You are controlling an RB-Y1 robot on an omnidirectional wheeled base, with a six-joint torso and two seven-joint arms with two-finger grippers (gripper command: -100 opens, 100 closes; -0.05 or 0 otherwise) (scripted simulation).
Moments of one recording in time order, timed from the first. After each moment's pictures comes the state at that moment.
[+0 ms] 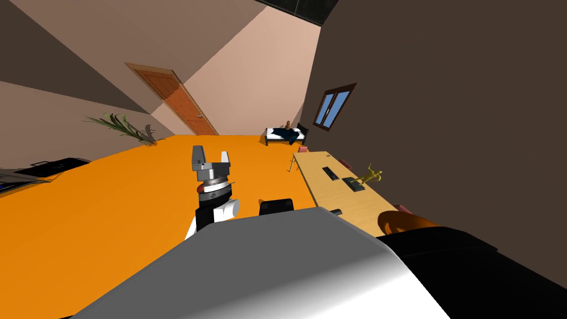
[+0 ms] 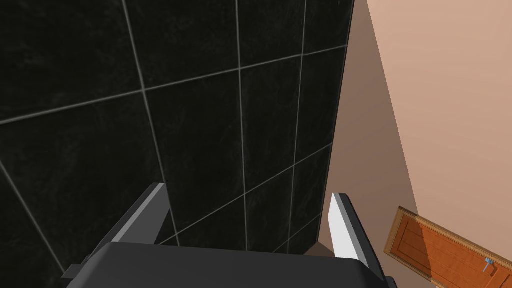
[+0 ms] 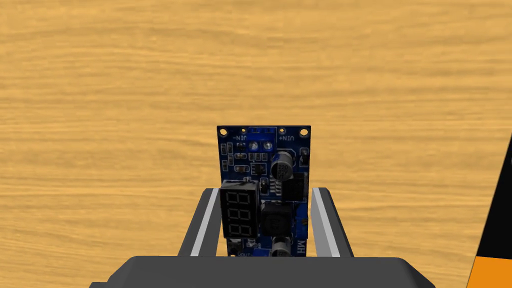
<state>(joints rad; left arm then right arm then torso) 0.54 -0.04 -0.06 -2.33 -0.08 -0.51 0.09 0.40 -0.94 0.84 -0.49 0.72 -0.47 -0.04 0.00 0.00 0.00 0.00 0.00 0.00</state>
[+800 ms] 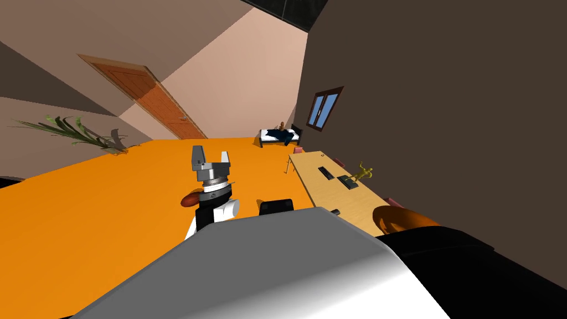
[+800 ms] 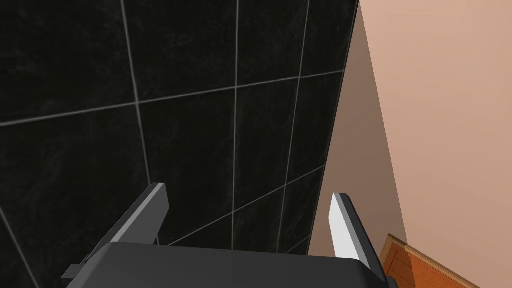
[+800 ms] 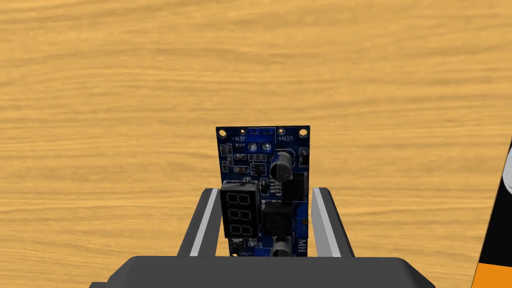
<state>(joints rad) 0.54 -0.04 -0.06 -2.33 -0.08 -0.51 0.09 0.43 -0.92 0.78 -0.46 0.71 -0.49 0.07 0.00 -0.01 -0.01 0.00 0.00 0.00</state>
